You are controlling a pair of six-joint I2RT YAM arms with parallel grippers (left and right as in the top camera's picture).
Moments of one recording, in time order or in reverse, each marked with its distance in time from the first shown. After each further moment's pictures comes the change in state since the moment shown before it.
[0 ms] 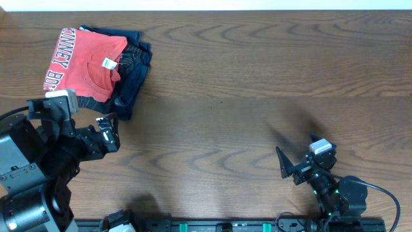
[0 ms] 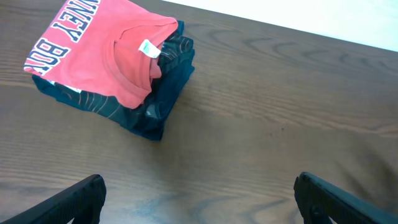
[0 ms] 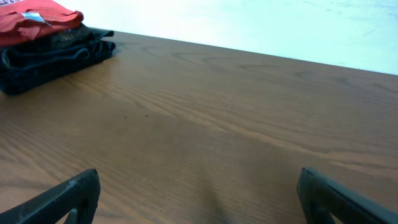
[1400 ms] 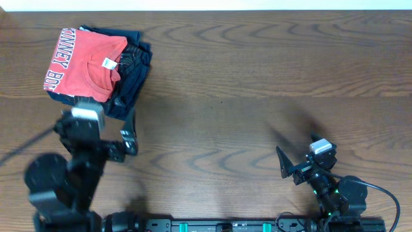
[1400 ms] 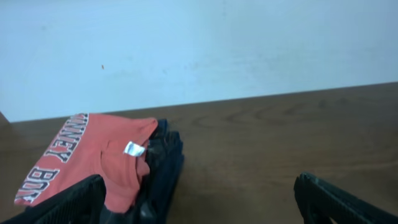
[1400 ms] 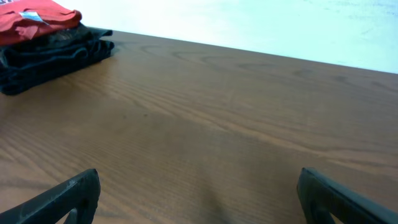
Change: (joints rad) left arm -0.249 -0.369 -0.473 0.620 -0.109 0.000; right arm 0.000 0.000 -0.001 -0.002 0.006 0.000
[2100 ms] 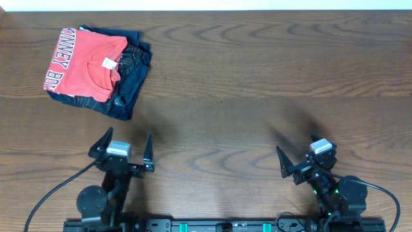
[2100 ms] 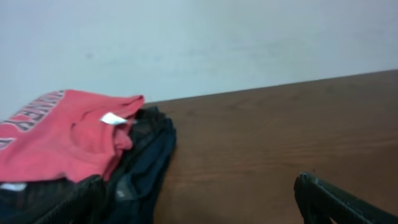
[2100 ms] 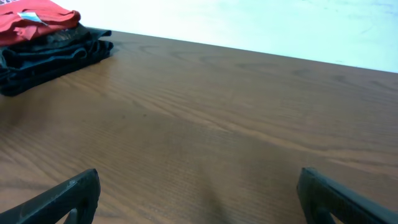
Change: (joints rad) left arm -0.055 -0.505 -0.694 0.343 -0.022 -0.001; right arm 0.000 0.000 0.000 0.000 0.003 0.003
